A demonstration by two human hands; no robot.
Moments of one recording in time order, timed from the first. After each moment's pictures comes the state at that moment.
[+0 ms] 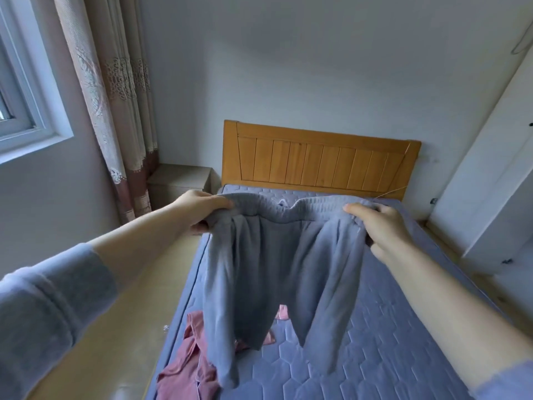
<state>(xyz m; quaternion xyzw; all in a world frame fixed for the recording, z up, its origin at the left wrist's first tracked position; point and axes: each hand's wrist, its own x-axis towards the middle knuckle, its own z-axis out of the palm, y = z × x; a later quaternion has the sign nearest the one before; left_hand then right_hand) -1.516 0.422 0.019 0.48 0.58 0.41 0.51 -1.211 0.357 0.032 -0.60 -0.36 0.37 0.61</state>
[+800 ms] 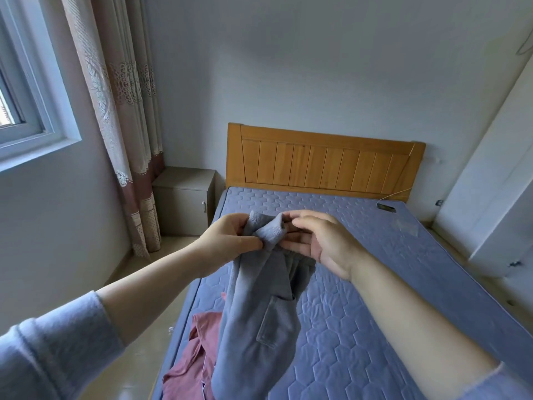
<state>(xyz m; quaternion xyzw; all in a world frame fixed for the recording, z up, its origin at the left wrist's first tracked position) -1.486 0.360 0.003 0.62 0.44 0.38 0.53 -1.292 0.334 0.033 -0.43 -0.48 0.61 0.47</state>
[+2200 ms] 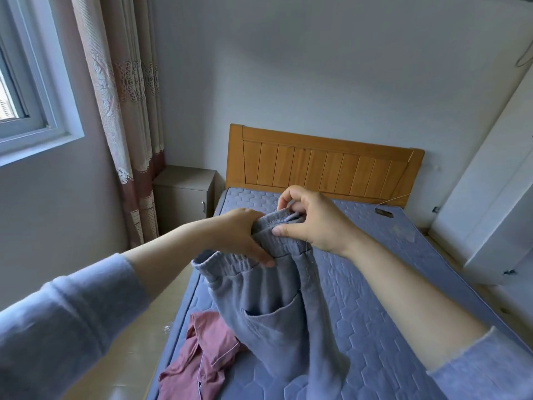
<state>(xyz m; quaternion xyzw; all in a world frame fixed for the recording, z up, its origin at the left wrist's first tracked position) -1.490 0.378 0.035 0.84 0.48 0.09 0.23 -1.298 0.343 0.058 -0.46 -0.80 0.24 0.32</state>
